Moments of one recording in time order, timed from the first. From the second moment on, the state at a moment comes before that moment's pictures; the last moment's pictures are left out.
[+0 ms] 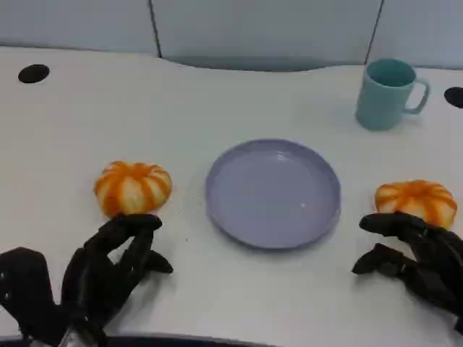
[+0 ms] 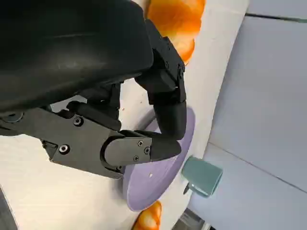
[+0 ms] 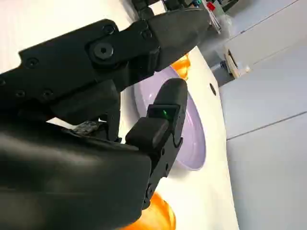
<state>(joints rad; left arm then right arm) -0.21 -0.02 0.24 0.65 -0.38 -0.15 -0.47 -0.41 -0.15 -0.28 1.08 0.34 -0.24 0.88</state>
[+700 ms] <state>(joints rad) -0.21 -0.02 0.24 0.65 -0.38 -0.15 -0.47 -0.41 -0.15 -0.27 1.07 0.34 -0.23 0.88</state>
